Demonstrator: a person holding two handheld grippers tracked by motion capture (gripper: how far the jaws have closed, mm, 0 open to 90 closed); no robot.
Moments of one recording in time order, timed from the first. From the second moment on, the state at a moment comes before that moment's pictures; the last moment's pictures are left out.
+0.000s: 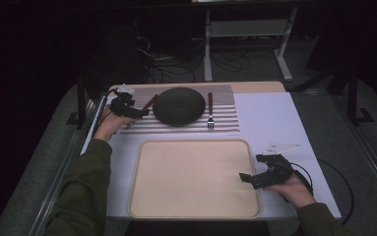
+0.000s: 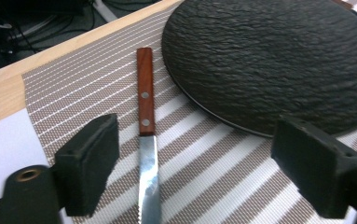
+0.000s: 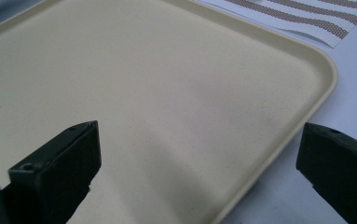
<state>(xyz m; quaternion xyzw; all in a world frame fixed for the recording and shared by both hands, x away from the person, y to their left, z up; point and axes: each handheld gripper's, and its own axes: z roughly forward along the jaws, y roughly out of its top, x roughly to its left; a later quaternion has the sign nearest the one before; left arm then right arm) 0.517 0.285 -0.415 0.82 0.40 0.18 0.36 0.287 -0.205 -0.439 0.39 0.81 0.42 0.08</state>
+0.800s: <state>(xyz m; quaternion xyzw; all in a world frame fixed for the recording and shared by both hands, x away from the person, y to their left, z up) 0.558 0.281 -0.437 0.83 0.43 0.17 0.32 0.287 -0.207 -0.438 0.39 0.81 0.43 0.08</state>
